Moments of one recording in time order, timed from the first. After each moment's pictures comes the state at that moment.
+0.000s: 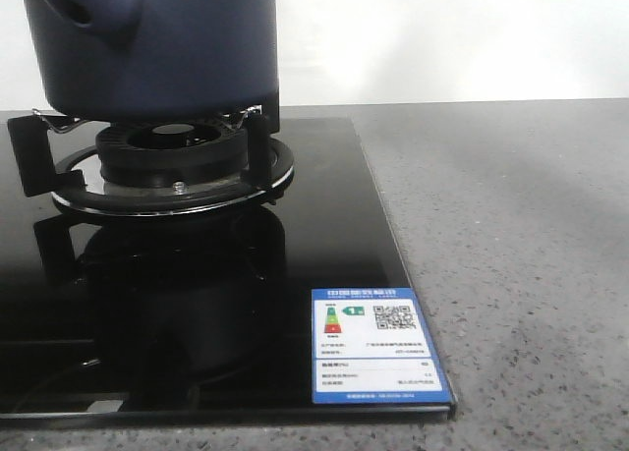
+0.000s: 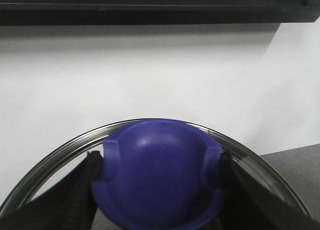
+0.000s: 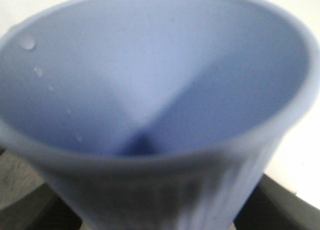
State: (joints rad) left arm -0.27 1.09 -1.01 -0.47 0.09 0.43; right arm 0.15 1.19 -0.91 -1.66 0.12 1.35
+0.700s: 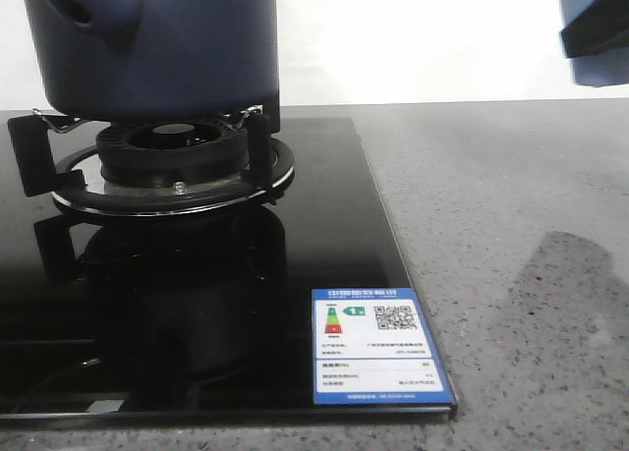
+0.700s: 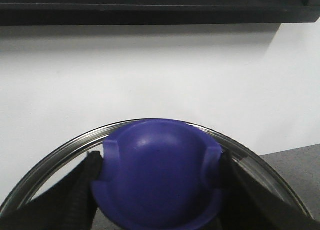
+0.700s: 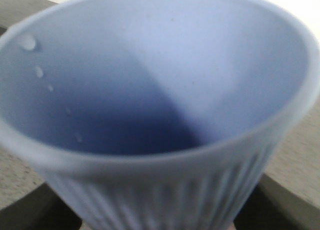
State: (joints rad) left arm -0.27 1.09 -1.01 -0.47 0.09 0.43; right arm -0.12 1.30 -0.77 -1.47 -0.40 1.19
